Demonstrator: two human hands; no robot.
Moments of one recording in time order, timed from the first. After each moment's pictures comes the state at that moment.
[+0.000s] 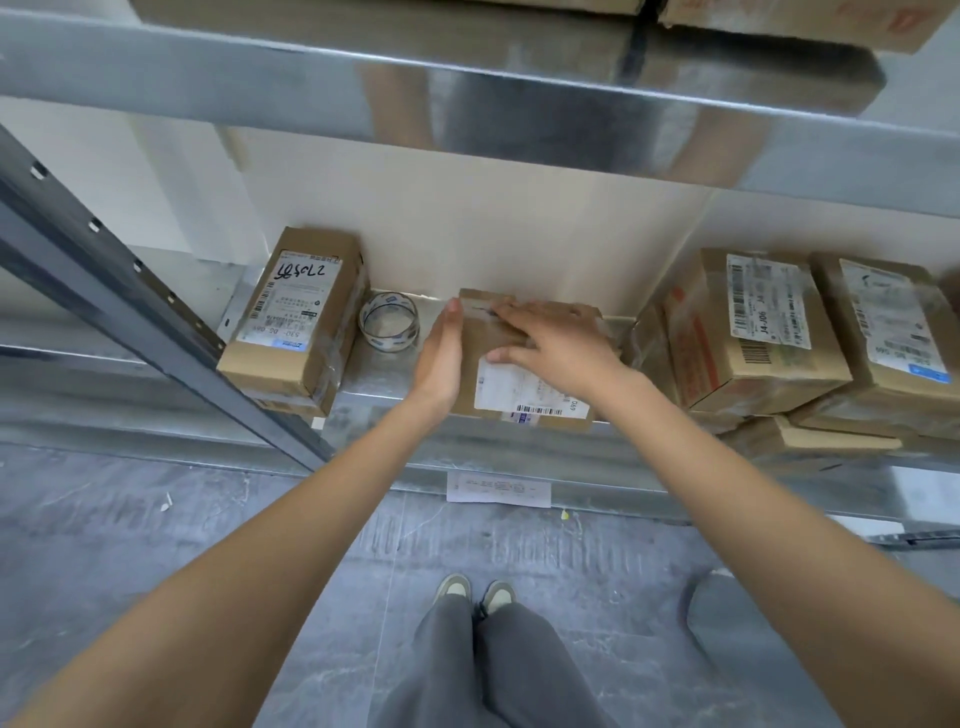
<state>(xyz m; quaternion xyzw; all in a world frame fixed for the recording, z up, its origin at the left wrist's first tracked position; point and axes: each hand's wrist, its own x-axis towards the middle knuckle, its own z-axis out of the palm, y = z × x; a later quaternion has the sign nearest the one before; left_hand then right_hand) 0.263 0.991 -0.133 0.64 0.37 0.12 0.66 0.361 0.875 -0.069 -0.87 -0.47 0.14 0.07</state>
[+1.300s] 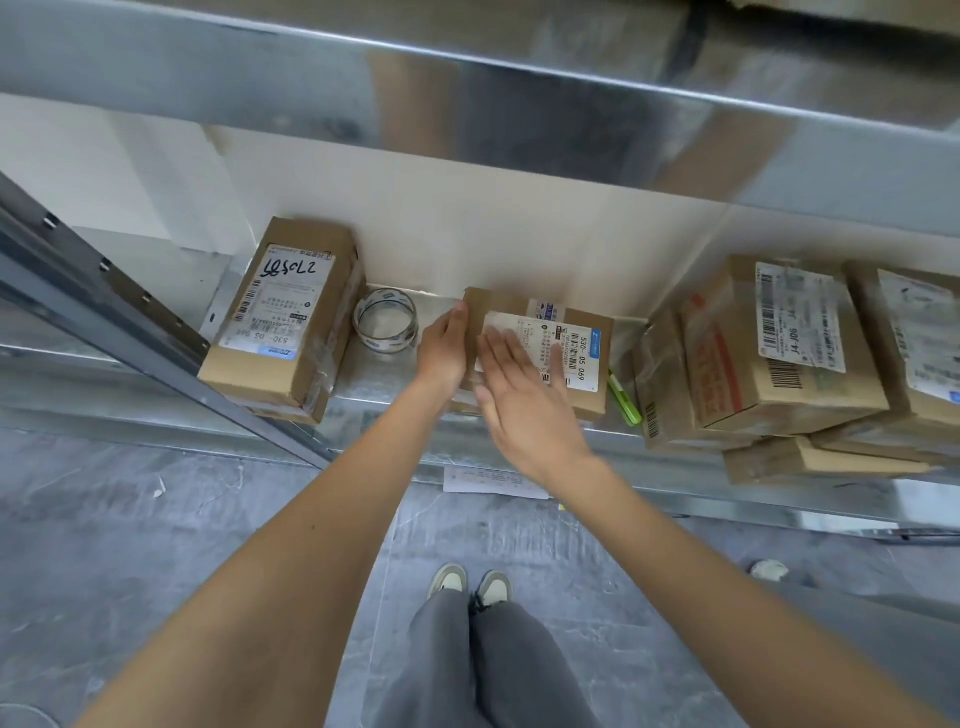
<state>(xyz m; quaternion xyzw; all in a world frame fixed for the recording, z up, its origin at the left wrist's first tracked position) 0.300 1.013 -0.165 0.61 0.43 0.11 0.66 0.309 0.877 -0.137 -0.88 -0.46 0.07 0.06</state>
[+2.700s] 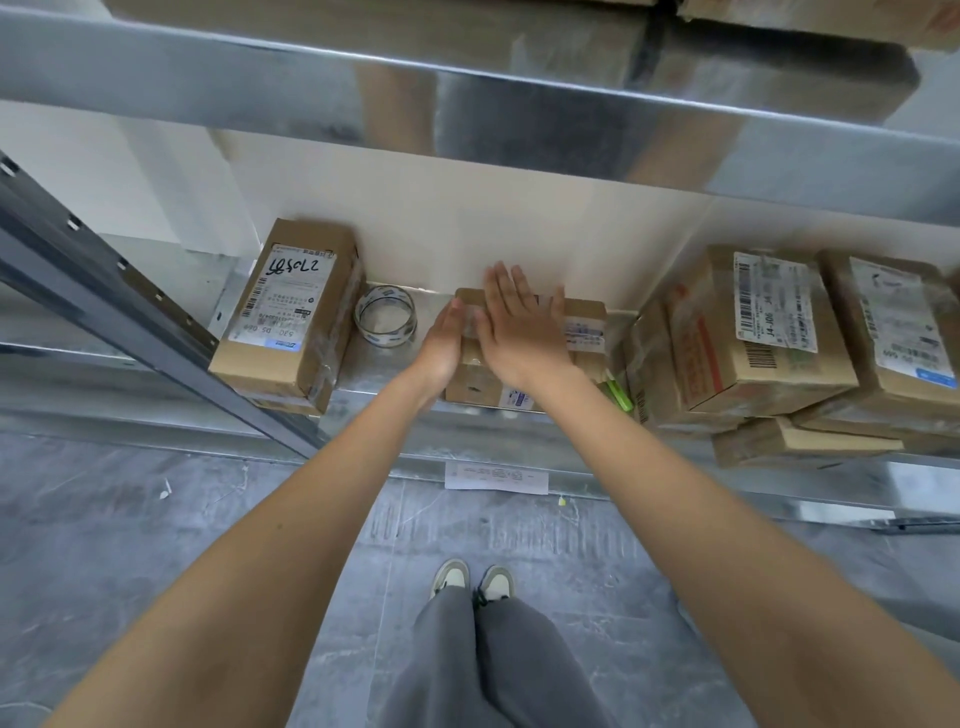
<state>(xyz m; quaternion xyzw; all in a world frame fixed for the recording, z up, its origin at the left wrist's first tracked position) 0.283 1.009 -0.143 0.64 0.32 0.05 0.69 0.354 0.918 -0.111 -0.91 -0.40 0.12 0.02</state>
